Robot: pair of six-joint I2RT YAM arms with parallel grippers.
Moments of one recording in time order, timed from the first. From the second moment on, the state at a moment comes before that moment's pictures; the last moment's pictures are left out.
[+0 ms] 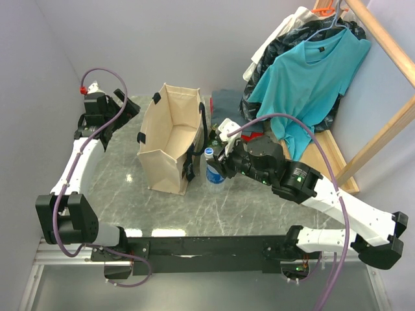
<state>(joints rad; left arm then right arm) 0.03 1.39 1.20 -0.25 0.08 -0.64 1.03 1.06 1.23 -0.47 0.11 -0.02</state>
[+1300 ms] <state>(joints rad) 0.03 1.39 1.20 -0.25 0.08 -0.65 1.03 1.10 0.94 -0.23 0.27 0.03</state>
